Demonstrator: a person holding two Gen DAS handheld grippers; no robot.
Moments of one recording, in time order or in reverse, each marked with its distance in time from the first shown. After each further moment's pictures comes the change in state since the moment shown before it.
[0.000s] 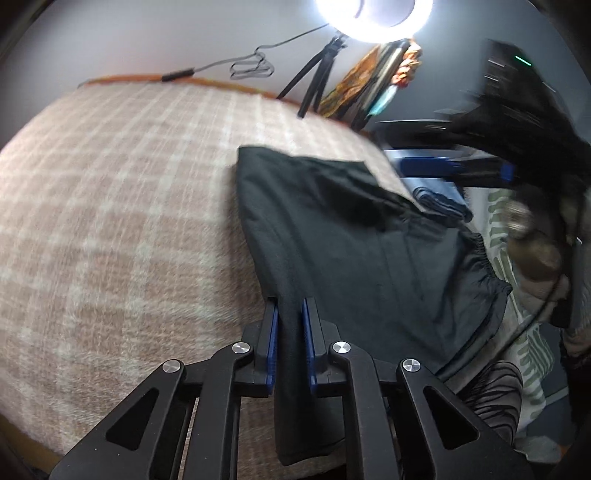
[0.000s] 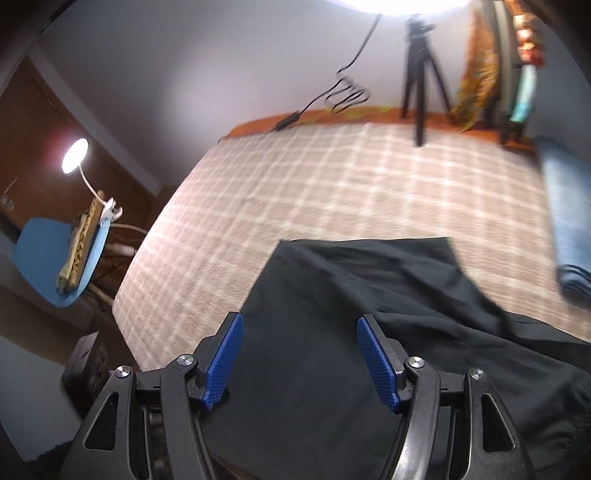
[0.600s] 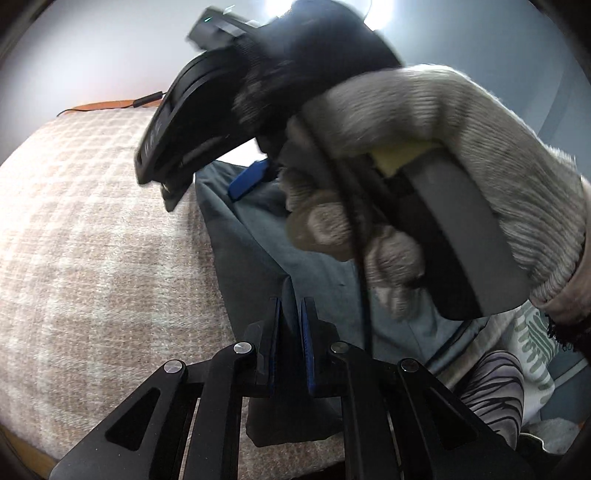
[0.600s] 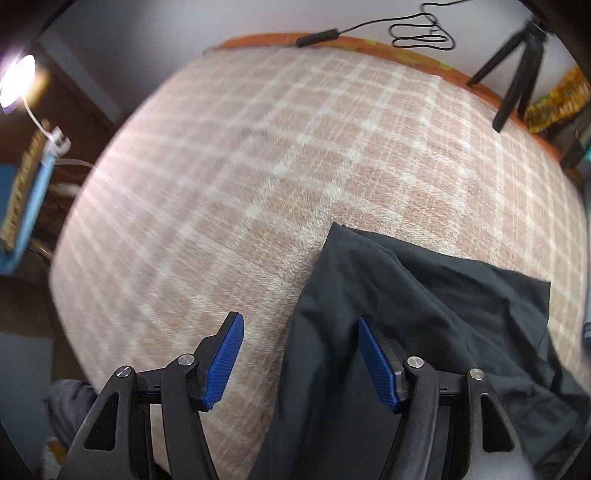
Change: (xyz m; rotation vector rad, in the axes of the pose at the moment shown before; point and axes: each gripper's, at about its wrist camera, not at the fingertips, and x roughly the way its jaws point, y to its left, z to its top) left arm 0.005 -0.033 -0.007 0.084 -0.045 -0.025; right arm 0.127 0.070 0.027 -0.122 0.273 -0.257
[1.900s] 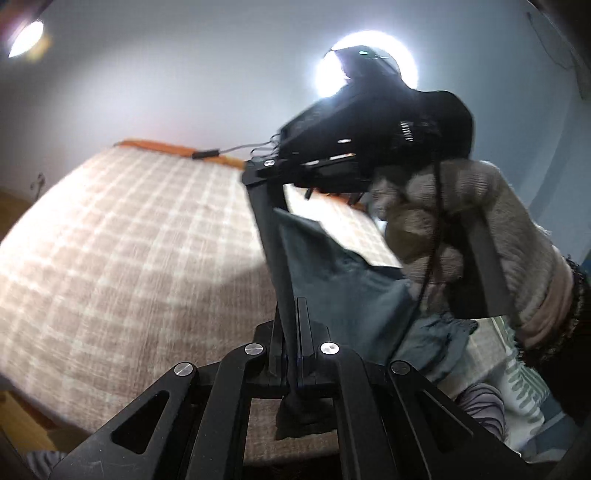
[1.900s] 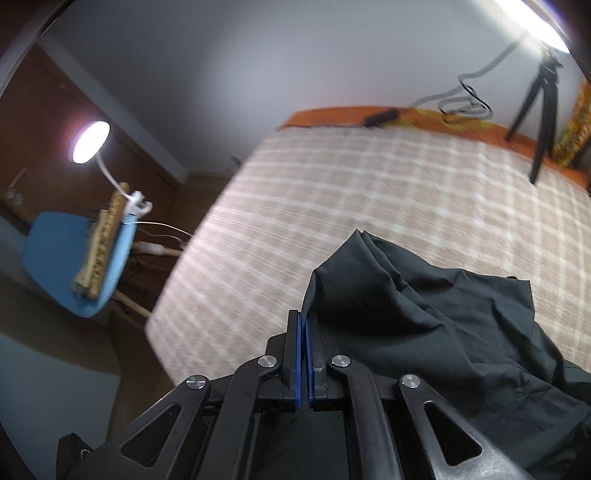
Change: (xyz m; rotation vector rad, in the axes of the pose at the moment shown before) left arm -0.088 0.033 0.010 -0.067 -0.204 0.030; right arm -0.108 0.028 0.010 0.058 -0.272 0.343
